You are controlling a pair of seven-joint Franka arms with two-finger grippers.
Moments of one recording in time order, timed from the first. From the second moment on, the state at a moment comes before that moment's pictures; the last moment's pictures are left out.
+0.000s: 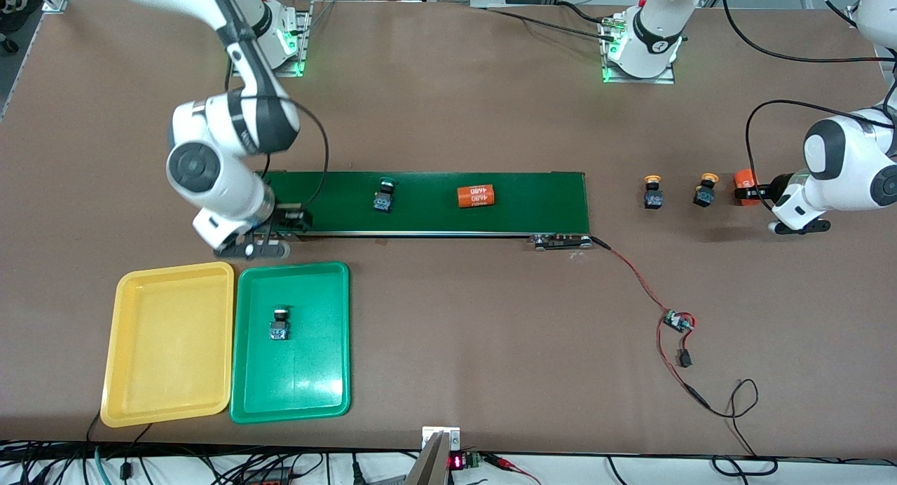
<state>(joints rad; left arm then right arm) 0.64 0.45 -0.21 -2.13 0.25 2.21 0.15 0.48 0.28 -0.14 -2.00 0.05 2.21 0.33</state>
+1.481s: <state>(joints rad) 0.02 0.31 -0.55 -2.01 0.27 2.14 0.44 0.72 0.30 -0.13 -2.16 0.05 2.42 0.67</state>
